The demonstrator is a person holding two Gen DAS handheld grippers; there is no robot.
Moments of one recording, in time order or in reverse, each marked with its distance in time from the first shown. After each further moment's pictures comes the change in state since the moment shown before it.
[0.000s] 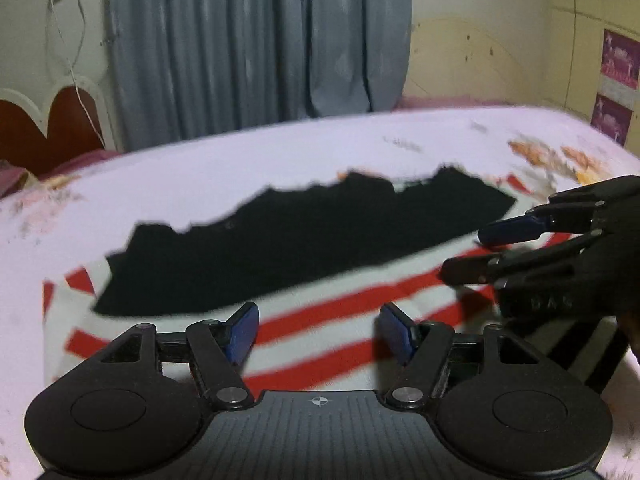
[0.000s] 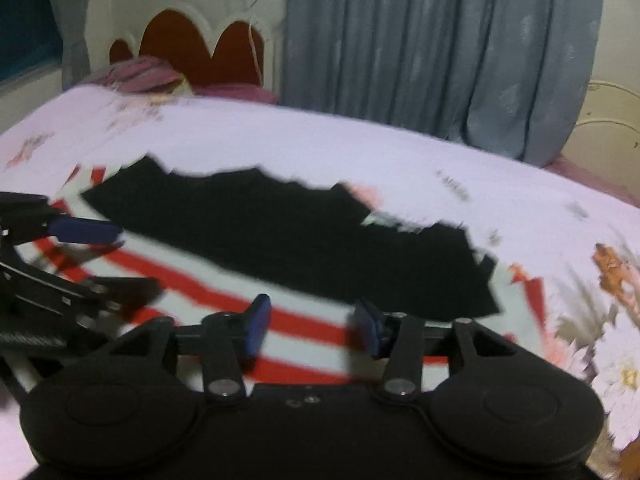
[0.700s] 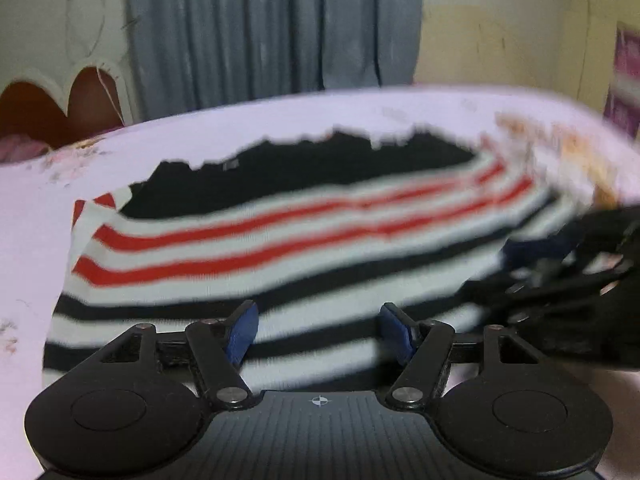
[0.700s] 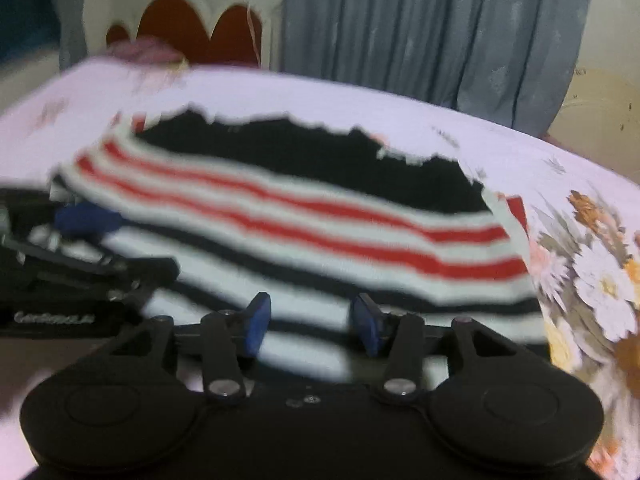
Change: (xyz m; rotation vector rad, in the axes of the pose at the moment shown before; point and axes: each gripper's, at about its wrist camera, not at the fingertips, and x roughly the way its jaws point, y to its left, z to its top) left arm -0.054 -0.044 -0.062 -0.014 0.039 0.066; right arm -0.065 0.040 -0.059 -0.014 0.049 -0.048
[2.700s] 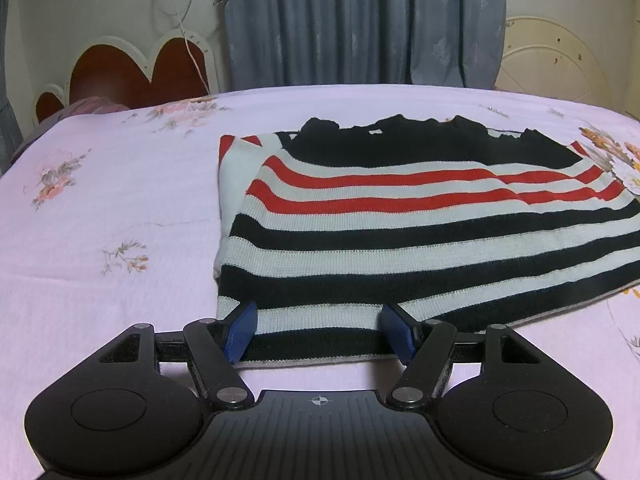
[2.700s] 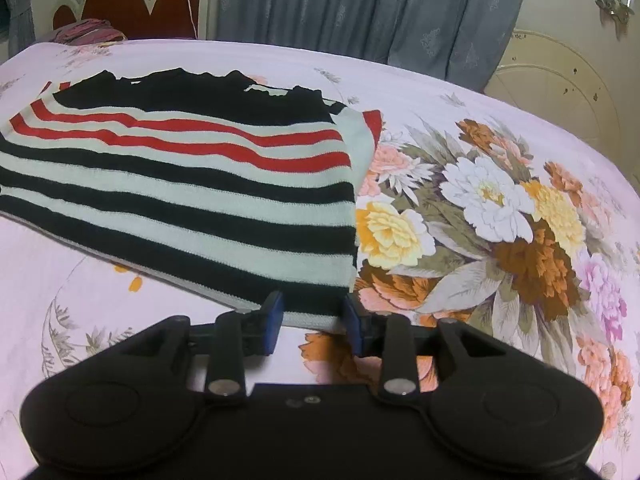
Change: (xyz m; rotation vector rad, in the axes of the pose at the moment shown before) left arm -0.036 0.086 -0.045 -0.149 0.015 0.174; right arm -0.033 -0.090 -0.057 0.093 0.081 -0.133
